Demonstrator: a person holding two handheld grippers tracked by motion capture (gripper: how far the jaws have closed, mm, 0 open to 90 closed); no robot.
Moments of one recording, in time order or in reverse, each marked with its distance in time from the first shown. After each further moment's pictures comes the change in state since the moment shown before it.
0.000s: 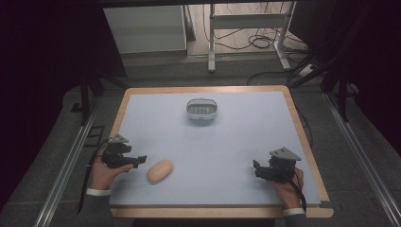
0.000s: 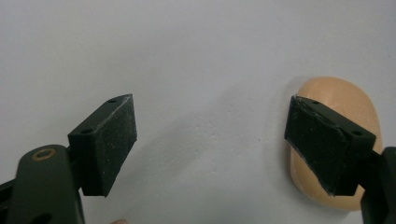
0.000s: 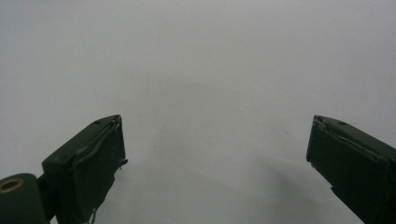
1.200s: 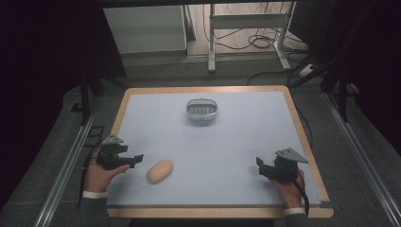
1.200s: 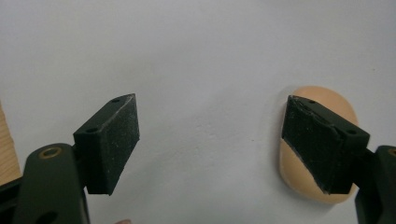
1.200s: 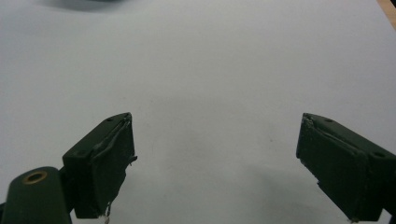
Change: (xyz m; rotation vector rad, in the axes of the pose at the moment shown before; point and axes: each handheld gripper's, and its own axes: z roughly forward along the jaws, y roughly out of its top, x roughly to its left) left arm -0.007 0.001 -0.020 -0.040 0.029 -0.005; right arm -0.009 -0.004 -0.006 -0.088 0.000 0.070
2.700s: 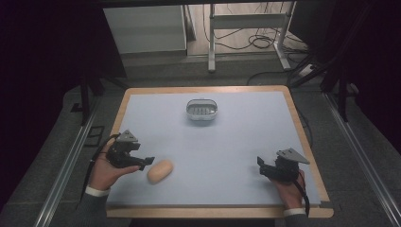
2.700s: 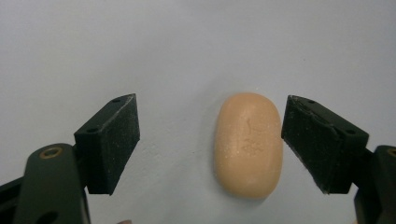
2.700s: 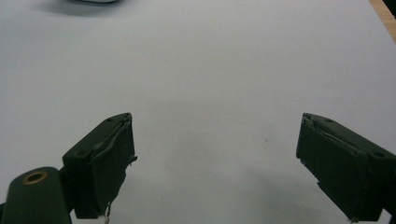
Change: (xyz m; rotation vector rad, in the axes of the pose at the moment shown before) left arm -0.042 0.034 -0.009 0.084 -0.071 0.173; right arm -0.001 -0.001 -0.001 -0.009 -0.008 0.013
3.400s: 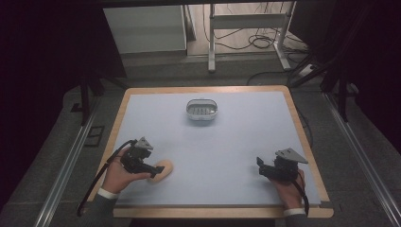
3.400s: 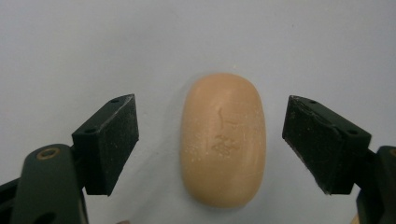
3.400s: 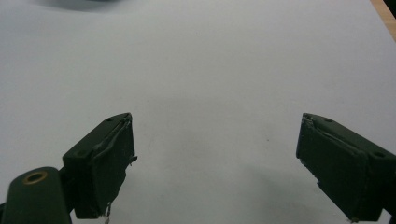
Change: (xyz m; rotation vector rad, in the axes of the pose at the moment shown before) left arm -0.022 -0.001 0.037 0.115 -0.048 0.057; right arm 0.002 0.000 0.001 0.010 -0.009 -0.020
